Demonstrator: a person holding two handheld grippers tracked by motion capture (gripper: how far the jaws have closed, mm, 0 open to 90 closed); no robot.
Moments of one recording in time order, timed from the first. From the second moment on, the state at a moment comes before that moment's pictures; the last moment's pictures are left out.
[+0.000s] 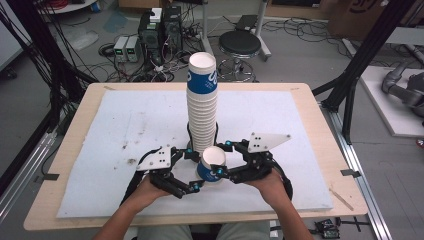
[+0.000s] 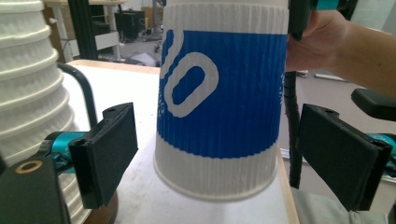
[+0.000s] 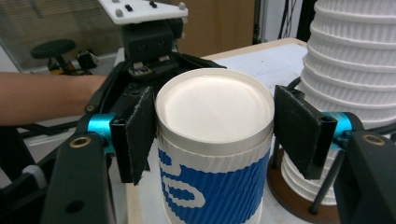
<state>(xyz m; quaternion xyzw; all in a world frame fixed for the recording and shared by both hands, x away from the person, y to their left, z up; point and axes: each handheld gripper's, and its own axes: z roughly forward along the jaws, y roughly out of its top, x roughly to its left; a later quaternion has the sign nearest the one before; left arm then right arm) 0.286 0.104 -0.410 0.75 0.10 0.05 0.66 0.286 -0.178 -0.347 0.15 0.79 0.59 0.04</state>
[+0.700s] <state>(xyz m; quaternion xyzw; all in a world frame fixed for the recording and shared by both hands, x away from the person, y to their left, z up) 0.286 0.094 -0.413 0.78 0.09 0.03 0.62 0.286 -0.179 -0.351 0.15 0.79 0.59 0.01</state>
